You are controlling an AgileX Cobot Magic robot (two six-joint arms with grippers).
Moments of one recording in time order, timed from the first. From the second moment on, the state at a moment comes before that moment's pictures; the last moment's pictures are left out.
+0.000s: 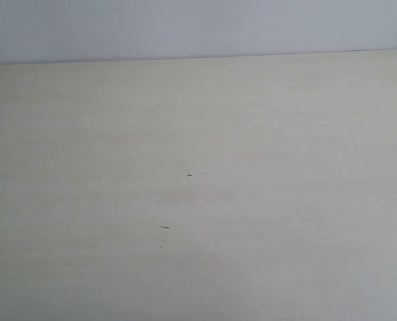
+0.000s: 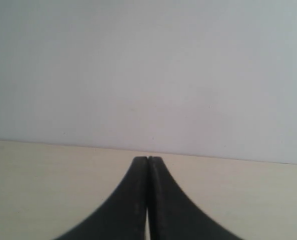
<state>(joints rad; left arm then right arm) -0.09 0.01 0.00 0.10 0.01 -0.29 0.31 0.00 -0.08 -0.26 0.24 0.28</state>
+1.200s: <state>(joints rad) -0.09 0.01 0.00 0.10 0.01 -0.29 0.07 0.00 -0.01 -0.24 0.12 0.25</state>
